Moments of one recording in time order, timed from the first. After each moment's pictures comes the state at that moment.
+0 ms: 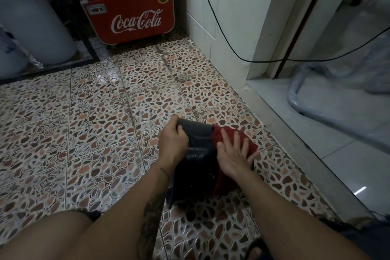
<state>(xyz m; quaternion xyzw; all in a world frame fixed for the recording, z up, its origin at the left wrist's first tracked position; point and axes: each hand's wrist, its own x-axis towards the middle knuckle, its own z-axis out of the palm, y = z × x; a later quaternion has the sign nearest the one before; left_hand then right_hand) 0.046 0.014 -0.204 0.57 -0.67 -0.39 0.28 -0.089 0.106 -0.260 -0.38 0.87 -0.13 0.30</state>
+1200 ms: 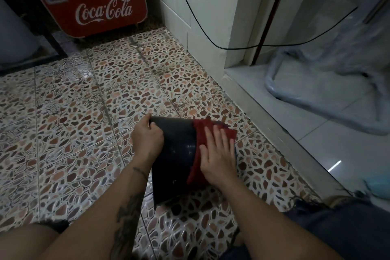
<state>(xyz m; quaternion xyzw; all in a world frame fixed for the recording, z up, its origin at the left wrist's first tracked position) 0.042 0.005 -0.228 0.62 -0.61 -0.41 0.28 -0.089 0.148 -0.295 -0.46 0.85 -0.19 0.16</state>
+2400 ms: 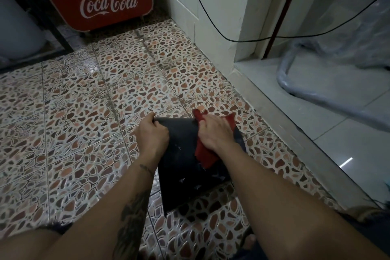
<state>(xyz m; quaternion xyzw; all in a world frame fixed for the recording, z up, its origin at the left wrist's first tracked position) 0.041 -0.008 -0.234 0.66 -0.63 -0.33 0.26 -0.113 0.059 -0.276 -0.46 0.85 -0.18 0.21</state>
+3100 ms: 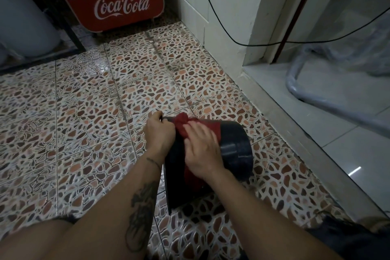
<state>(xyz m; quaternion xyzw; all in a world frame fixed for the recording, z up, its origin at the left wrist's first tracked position) 0.037 -0.023 -0.236 0.67 -0.59 -0.37 0.24 -0.042 0.087 -0.269 -0.56 0.76 -0.27 0.17</state>
